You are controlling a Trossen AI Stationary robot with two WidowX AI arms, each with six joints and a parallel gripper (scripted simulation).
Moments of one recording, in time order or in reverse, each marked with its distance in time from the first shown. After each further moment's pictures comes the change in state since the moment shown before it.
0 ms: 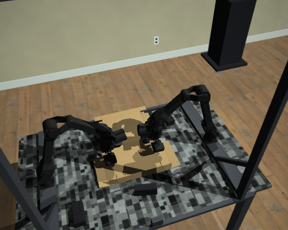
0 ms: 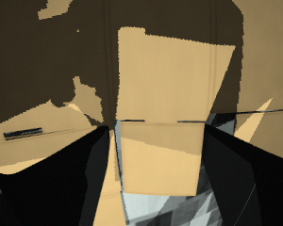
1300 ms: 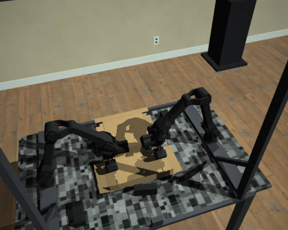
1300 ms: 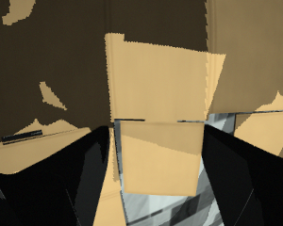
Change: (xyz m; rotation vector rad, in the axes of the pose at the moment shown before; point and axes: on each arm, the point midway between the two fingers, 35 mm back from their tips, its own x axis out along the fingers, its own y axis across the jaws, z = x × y) left arm -0.015 -0.036 -0.004 0.004 -0.005 0.115; right arm -0.015 0.037 0.002 0.000 -0.013 -0.112
